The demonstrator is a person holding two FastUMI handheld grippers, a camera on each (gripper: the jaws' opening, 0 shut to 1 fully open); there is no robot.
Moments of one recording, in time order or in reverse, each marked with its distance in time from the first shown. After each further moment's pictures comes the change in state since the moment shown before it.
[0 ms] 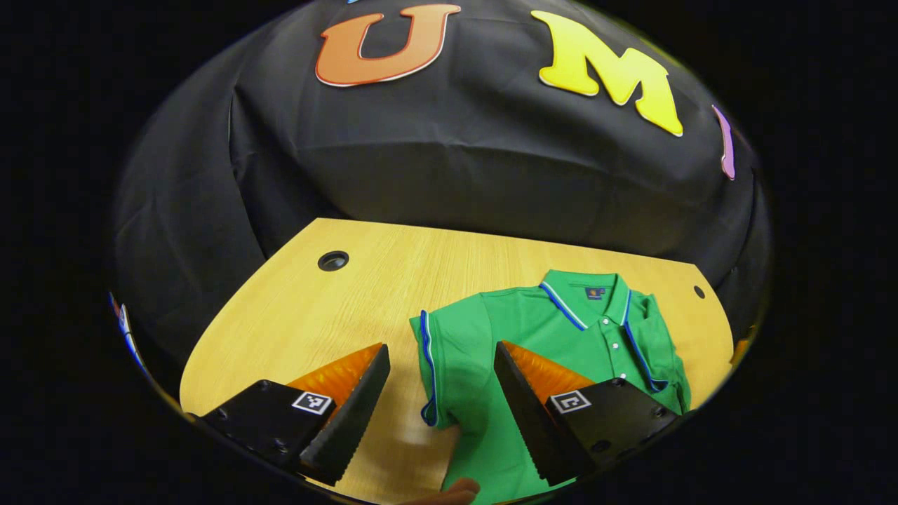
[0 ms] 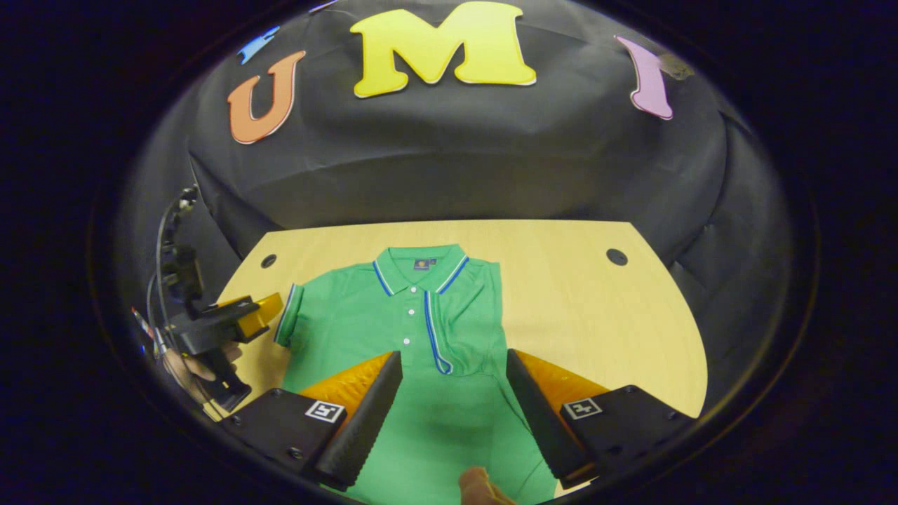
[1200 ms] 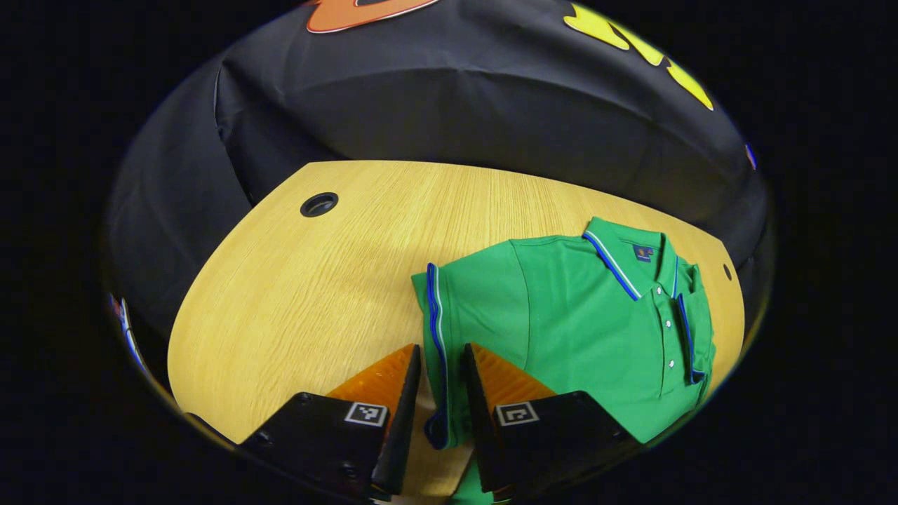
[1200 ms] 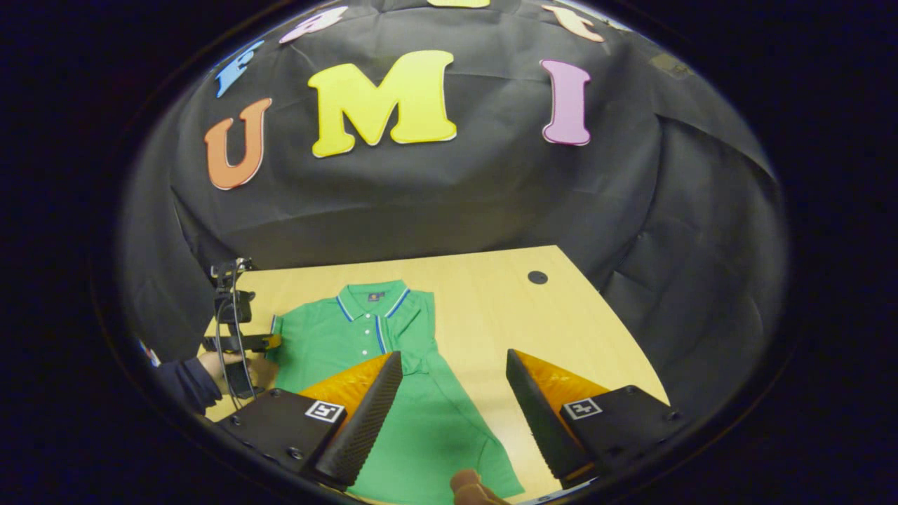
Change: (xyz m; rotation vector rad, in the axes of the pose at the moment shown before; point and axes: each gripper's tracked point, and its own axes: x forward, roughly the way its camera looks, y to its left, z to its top) left arm 0.042 0.014 -0.043 0.023 0.216 0.053; right arm -0.102 -0.070 0.014 0.115 -0.142 -0.143
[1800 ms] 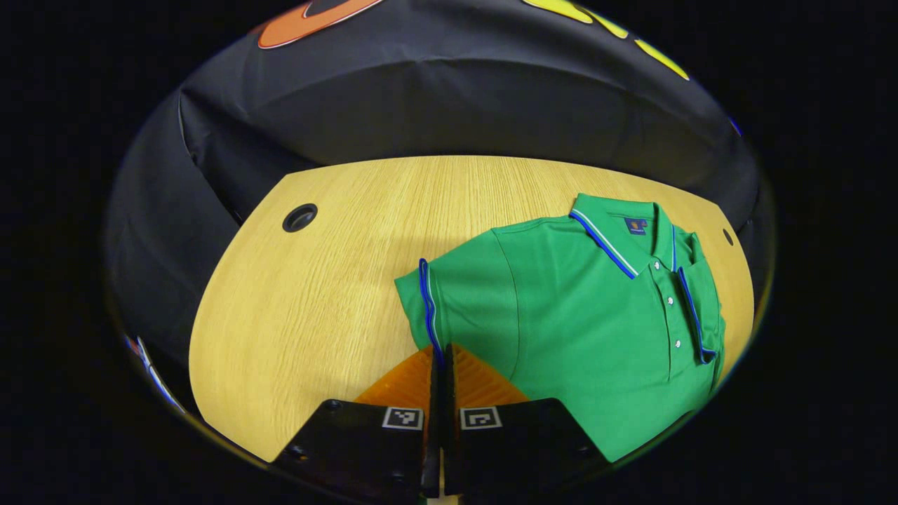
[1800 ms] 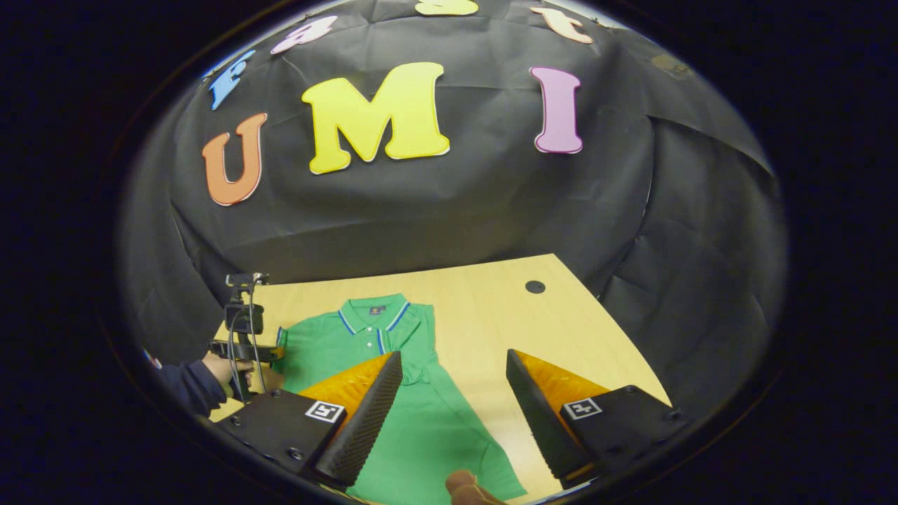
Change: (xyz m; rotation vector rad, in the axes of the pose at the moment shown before) left arm -0.003 -0.009 0.003 0.129 0.059 -0.012; right arm -0.008 -0.002 0.018 0.009 -0.041 0.015
